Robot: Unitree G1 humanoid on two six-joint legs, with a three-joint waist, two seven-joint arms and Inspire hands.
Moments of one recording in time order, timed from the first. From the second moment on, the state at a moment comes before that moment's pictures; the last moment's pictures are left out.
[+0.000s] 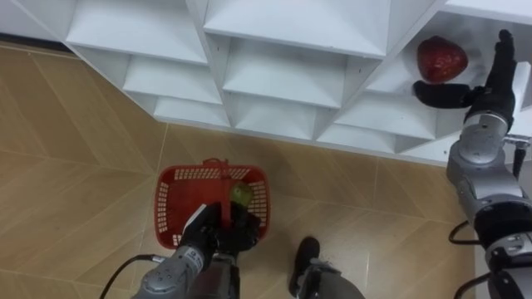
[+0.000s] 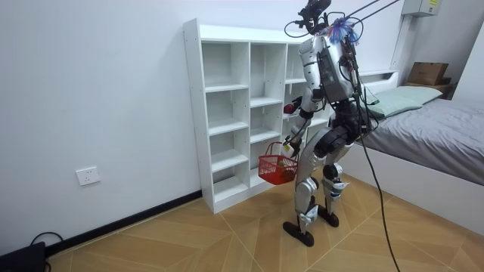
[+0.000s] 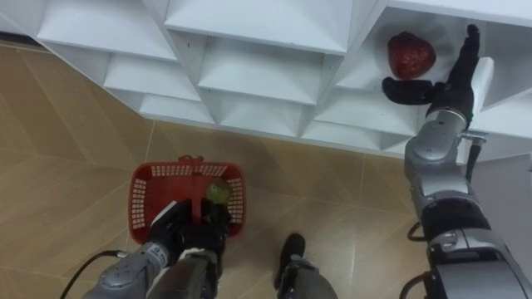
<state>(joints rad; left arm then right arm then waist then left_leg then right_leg) -0.11 0.20 -0.40 0.79 -0.36 -0.13 -0.07 -0.59 -0.42 0.07 0.90 0.15 -0.17 -0.49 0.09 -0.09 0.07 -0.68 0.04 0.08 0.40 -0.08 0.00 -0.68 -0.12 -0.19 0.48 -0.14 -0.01</state>
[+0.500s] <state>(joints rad) -0.12 0.22 -0.45 0.79 -0.40 -0.10 -0.07 -0.60 -0.42 0.14 0.90 0.15 -0.15 -0.46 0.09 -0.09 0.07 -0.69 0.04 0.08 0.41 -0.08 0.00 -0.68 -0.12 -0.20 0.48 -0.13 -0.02</state>
